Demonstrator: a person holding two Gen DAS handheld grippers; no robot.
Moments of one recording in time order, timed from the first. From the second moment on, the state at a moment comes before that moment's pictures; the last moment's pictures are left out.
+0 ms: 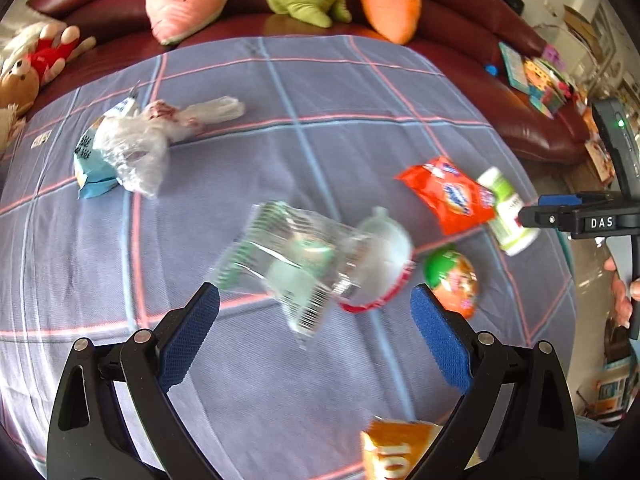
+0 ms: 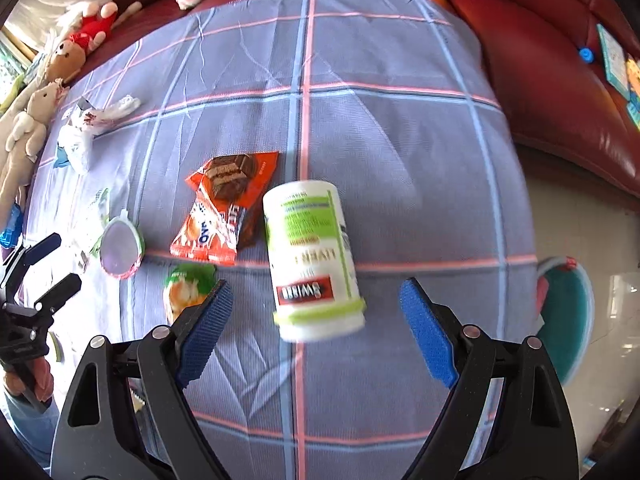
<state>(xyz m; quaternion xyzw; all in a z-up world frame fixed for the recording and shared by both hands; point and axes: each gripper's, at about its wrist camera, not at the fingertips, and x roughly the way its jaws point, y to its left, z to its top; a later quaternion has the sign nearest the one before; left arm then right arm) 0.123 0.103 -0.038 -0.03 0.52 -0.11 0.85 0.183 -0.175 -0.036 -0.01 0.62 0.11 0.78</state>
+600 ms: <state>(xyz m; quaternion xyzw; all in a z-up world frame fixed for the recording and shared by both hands) 0.155 0.110 -0.072 -0.01 0.52 -0.13 0.84 0.197 -0.154 -0.070 -0.01 0.63 0.13 0.76</state>
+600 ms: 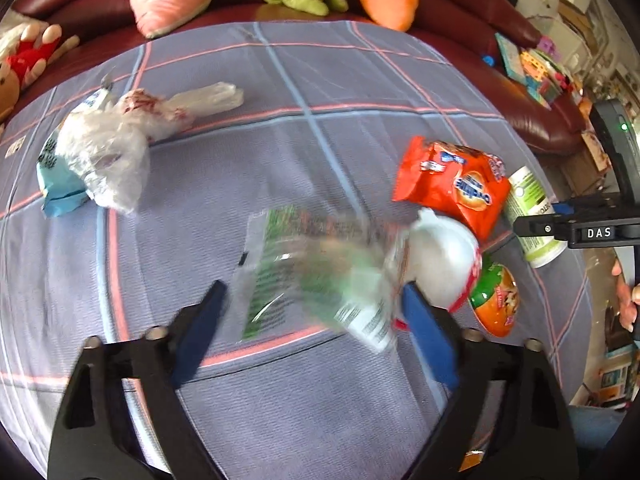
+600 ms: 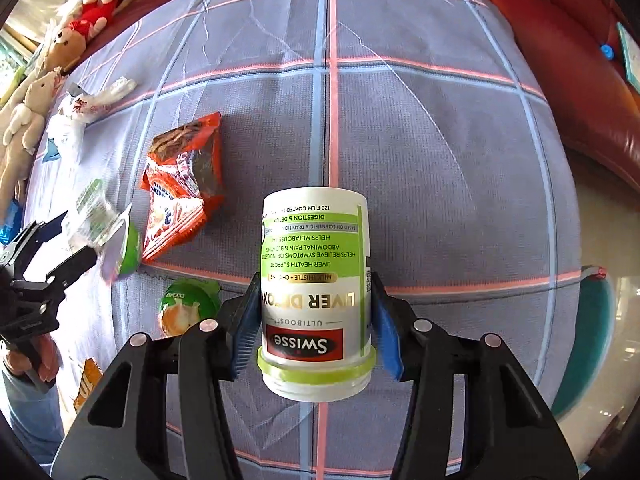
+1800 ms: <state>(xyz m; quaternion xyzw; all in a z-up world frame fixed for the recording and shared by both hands) 0.064 -0.001 0.028 0.01 0.43 -0.18 0.88 0.080 -0.258 0.016 0.12 0.53 0.11 0.83</state>
